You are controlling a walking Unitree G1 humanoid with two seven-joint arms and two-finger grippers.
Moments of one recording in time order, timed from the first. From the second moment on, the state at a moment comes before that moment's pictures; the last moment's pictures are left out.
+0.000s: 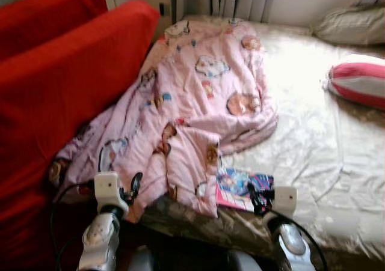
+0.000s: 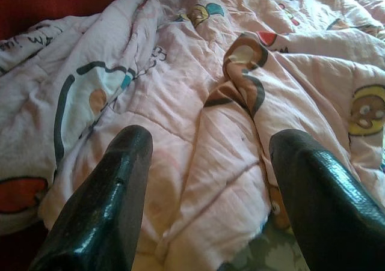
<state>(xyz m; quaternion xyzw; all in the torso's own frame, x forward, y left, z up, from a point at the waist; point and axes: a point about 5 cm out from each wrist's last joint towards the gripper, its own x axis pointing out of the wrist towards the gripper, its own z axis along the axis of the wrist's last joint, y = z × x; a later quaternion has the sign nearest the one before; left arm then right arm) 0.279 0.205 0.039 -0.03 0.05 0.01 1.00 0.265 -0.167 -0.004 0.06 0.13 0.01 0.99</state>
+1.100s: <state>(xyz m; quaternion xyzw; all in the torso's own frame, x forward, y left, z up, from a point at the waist) 0.280 0.205 0.038 -0.03 0.06 0.00 1.00 0.267 -0.165 -0.006 0.06 0.14 0.01 0.99</state>
